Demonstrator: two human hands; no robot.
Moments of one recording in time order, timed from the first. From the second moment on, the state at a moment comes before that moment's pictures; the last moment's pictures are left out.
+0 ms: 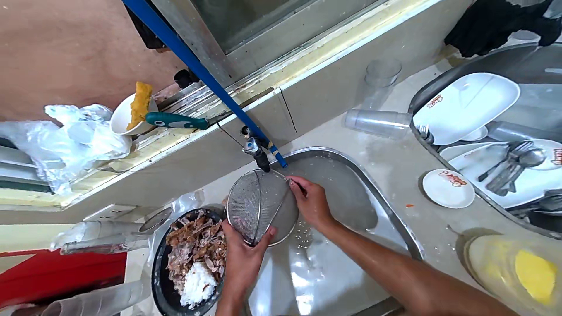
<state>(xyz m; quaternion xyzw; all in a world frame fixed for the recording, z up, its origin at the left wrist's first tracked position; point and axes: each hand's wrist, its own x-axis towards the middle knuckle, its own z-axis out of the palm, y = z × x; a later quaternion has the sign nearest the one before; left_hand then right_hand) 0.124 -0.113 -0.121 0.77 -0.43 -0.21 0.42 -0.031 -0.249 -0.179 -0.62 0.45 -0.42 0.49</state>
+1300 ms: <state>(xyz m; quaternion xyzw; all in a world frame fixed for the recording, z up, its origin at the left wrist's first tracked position) 0.116 -0.117 -0.114 0.75 -0.52 -0.24 0.32 -0.048 -0.335 -0.192 -0.63 0.20 -0.36 0.66</state>
